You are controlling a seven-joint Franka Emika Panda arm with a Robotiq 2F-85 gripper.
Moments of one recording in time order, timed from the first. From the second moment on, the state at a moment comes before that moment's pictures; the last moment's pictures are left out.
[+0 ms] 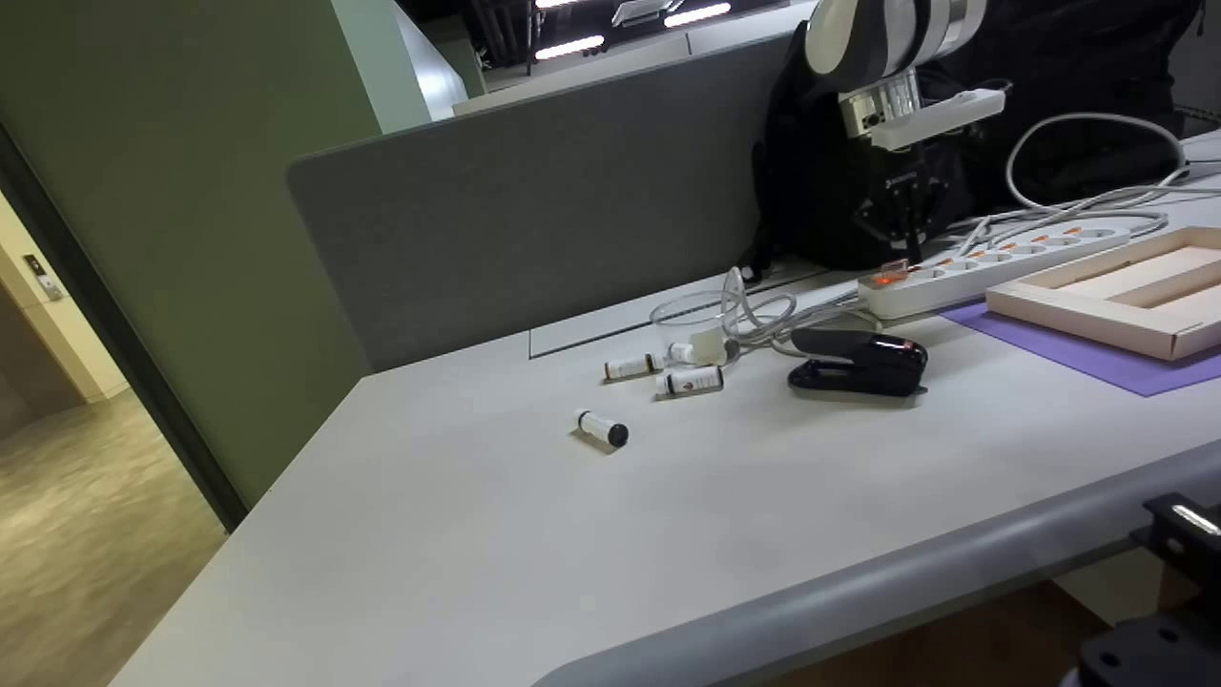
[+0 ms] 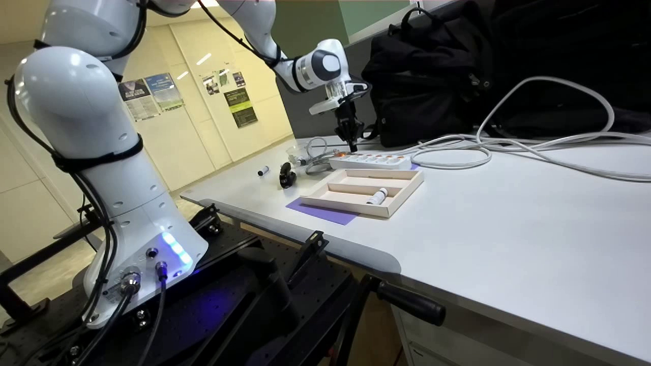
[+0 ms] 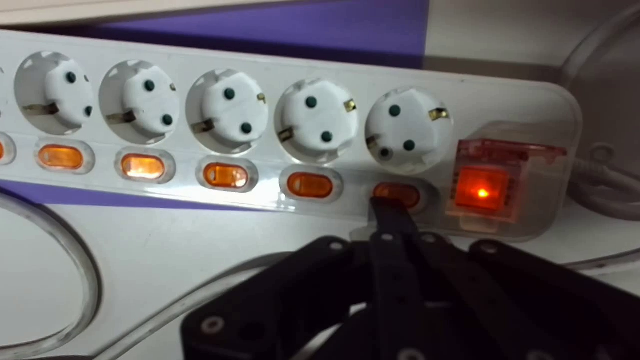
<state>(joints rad) 0.07 0.71 -0.03 -1.74 -0.04 2.34 0.13</state>
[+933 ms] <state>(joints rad) 0.07 0.71 -0.04 -1.73 -0.04 2.35 0.12</state>
